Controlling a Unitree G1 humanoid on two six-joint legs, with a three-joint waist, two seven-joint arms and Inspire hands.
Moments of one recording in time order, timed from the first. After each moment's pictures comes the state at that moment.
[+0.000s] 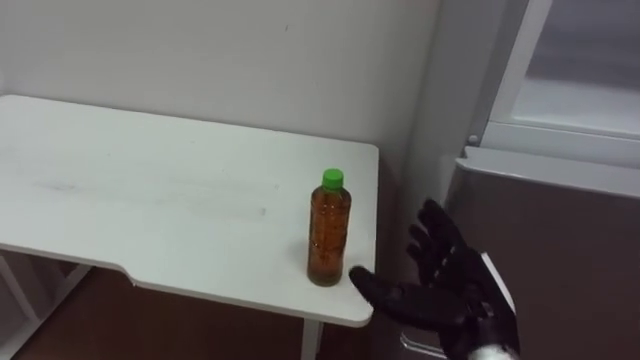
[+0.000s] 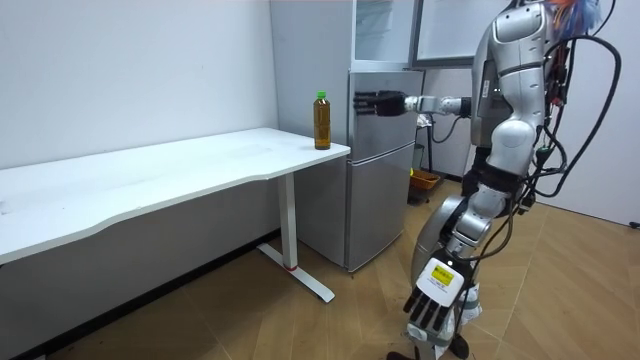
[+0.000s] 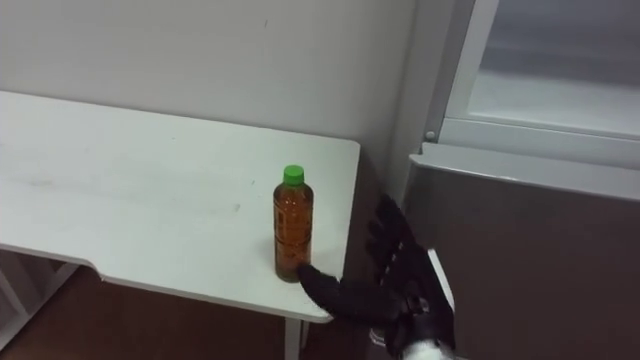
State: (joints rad) left arm 0.23 0.25 -0.05 1.10 0.08 -0.05 0.10; right arm -0.19 -0.26 0.26 -0.08 0.51 -0.14 -0.19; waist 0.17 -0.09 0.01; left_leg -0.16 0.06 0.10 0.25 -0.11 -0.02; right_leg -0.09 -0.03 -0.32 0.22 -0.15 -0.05
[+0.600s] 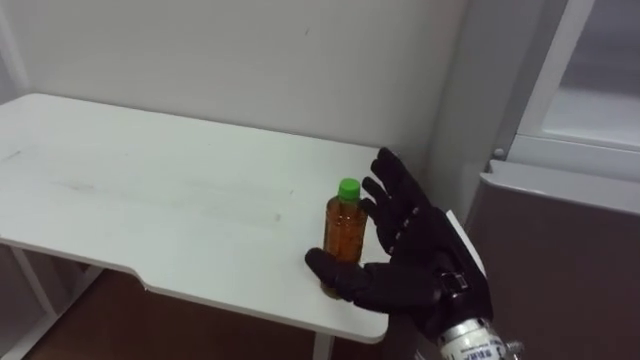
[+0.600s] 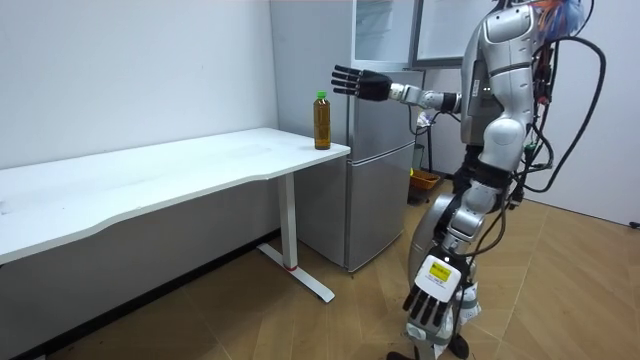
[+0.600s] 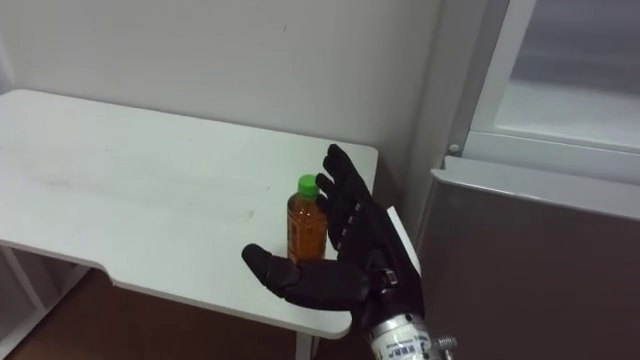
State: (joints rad) left arm 0.22 0.24 -0.05 1.10 0.08 -0.01 0.10; right arm -0.20 -0.26 0.33 -0.09 0.50 -0.16 -0.08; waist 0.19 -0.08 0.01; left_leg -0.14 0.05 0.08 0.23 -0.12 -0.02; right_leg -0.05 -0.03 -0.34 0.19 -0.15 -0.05
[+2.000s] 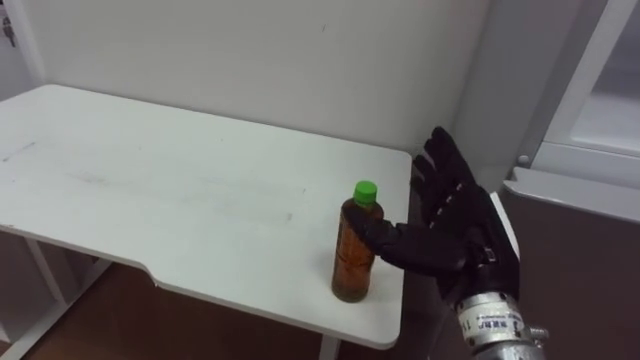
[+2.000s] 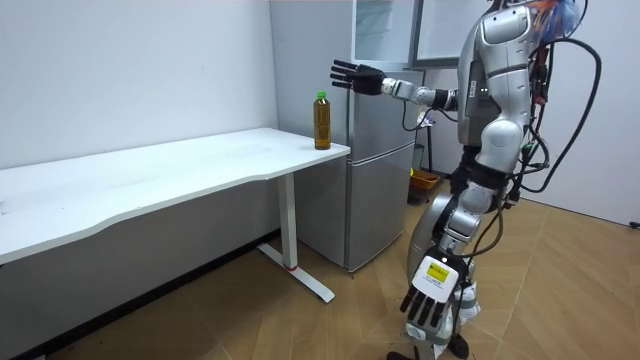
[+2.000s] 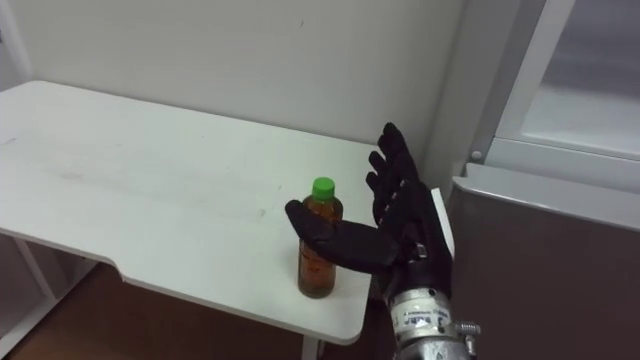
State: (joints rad) left arm 0.21 0.23 -0.05 1.08 0.07 0.00 0.12; right arm -0.26 -0.26 0.28 -0.09 0.46 -0.15 -0.35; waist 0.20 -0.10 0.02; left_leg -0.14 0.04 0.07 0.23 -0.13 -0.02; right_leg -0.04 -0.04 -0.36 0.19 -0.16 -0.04
